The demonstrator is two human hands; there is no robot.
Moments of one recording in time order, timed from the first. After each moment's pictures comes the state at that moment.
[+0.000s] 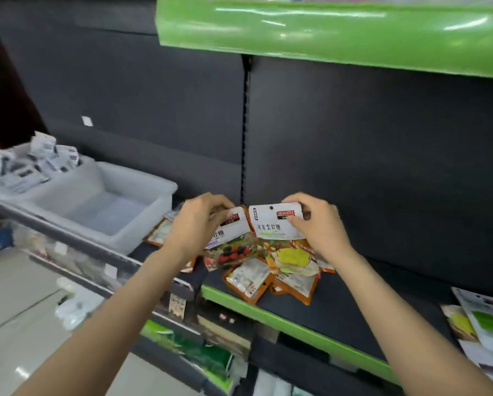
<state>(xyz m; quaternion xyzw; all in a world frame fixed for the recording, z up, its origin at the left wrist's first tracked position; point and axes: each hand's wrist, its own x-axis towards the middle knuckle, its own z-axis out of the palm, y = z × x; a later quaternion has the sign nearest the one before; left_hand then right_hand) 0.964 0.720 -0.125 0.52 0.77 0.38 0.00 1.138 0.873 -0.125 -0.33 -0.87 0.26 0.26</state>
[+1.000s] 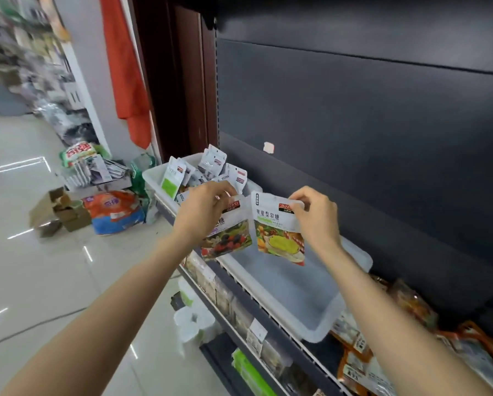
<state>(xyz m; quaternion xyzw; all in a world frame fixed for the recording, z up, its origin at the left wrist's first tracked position) 0.528 0.508 -0.100 0.33 0.87 0.35 -0.11 0.625 0.692 -0.113 -0.20 -0.87 0.33 0.30</state>
